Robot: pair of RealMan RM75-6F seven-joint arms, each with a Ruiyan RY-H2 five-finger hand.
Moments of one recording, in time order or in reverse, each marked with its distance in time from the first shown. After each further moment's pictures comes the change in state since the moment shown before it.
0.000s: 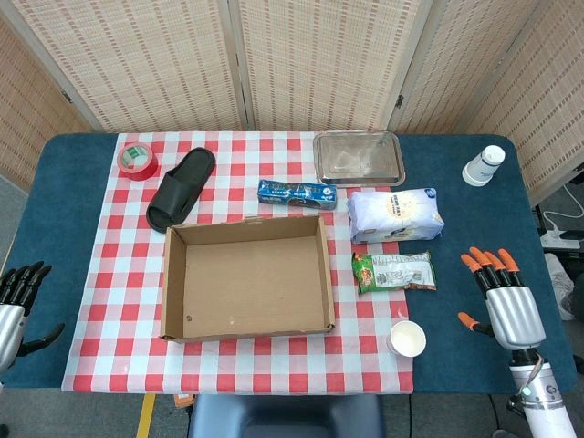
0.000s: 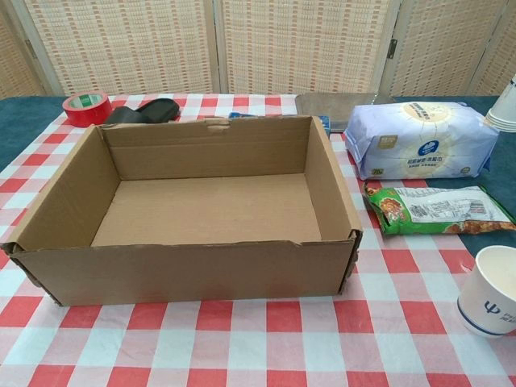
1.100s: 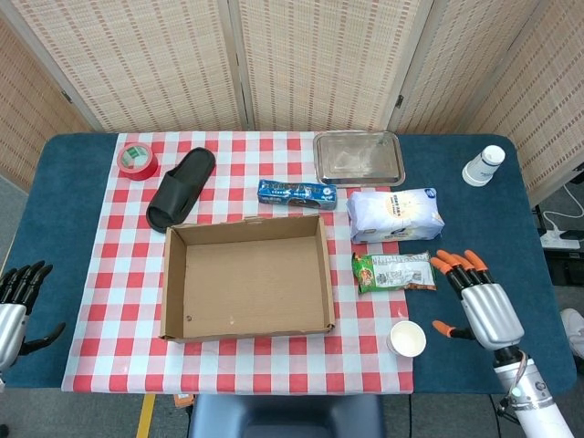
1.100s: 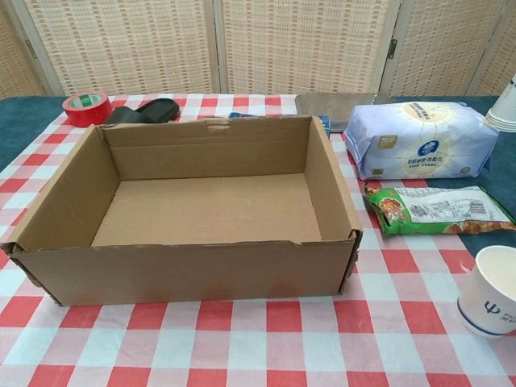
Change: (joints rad) left arm -0.001 0.003 -0.006 -0.011 -0.013 -0.007 0.013; right arm 0.056 0.183 -0.022 -0.357 0.001 -0.144 -0.023
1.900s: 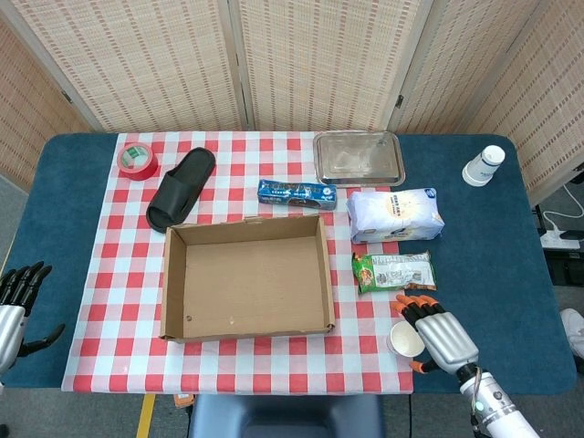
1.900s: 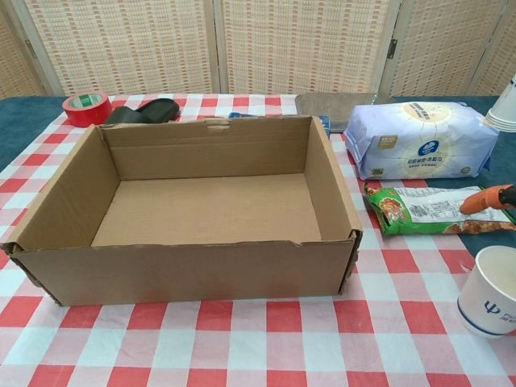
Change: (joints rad) left arm 0.005 0.005 0.002 -0.004 0.007 0.008 -0.008; right arm 0.071 -0.043 -0.096 -0.088 0.117 -0.250 -0.229
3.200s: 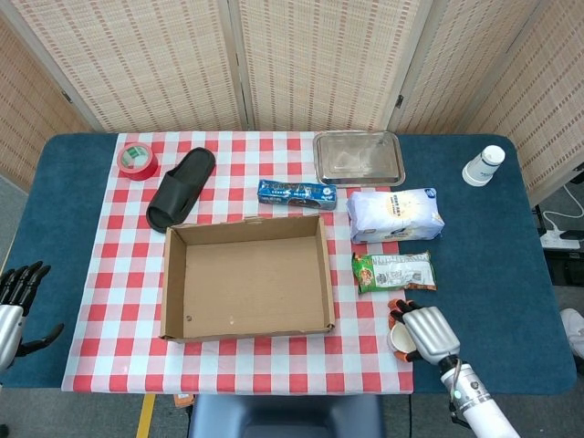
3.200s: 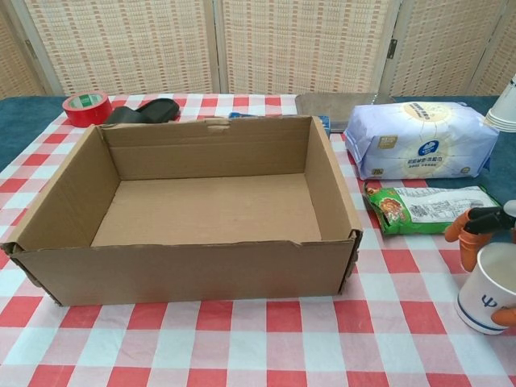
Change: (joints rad) left arm 0.000 0.005 0.000 0.002 0.001 -0.003 -0.017; right arm 0.018 -0.203 0.017 0.201 0.023 0.040 0.001
